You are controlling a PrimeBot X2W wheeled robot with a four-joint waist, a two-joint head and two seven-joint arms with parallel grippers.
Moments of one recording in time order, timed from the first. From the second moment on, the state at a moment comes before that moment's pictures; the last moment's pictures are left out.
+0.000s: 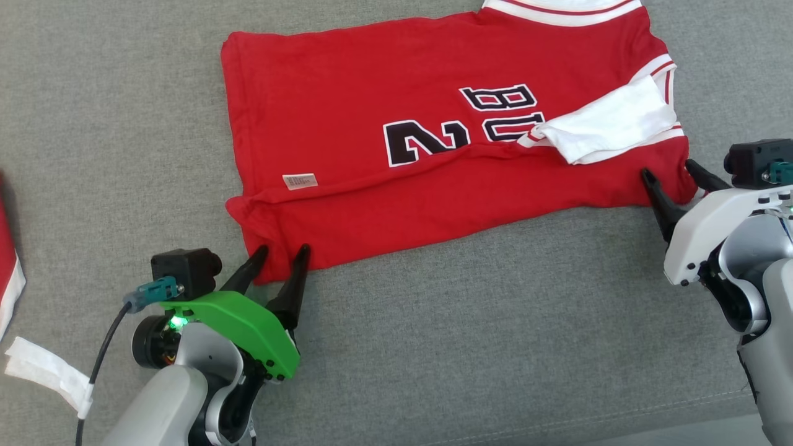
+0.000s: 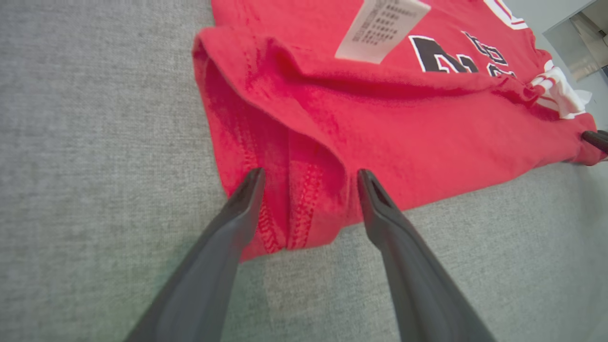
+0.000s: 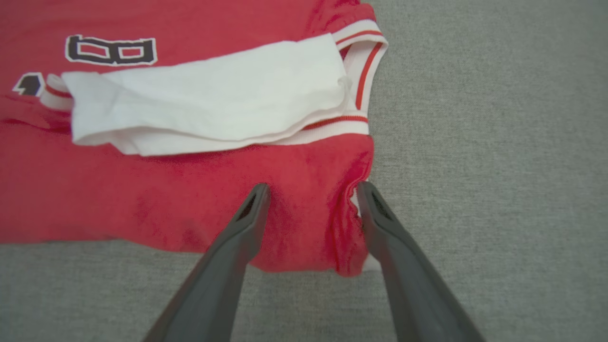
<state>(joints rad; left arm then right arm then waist) -0.29 0.36 -0.53 0.03 -0.83 0.20 0.15 -0.40 -0.34 0.04 0.21 0.32 0.13 0.36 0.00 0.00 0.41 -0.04</state>
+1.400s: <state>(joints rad) 0.06 0.42 -0.56 -0.11 -0.94 0.18 0.10 -0.06 -0.36 -0.02 0.14 0.46 0.13 0.36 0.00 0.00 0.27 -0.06</state>
